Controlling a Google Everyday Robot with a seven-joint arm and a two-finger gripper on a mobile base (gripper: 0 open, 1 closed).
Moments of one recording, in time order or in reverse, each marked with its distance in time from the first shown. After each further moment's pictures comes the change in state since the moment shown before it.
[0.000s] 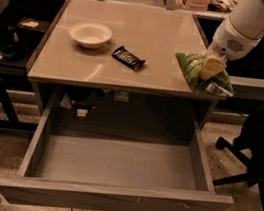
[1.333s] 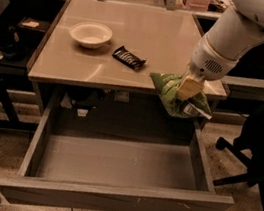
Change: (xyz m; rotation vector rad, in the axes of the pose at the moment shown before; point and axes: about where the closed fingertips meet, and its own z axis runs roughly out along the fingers) arm -0.034 0.084 0.020 -0.124 -0.054 -0.047
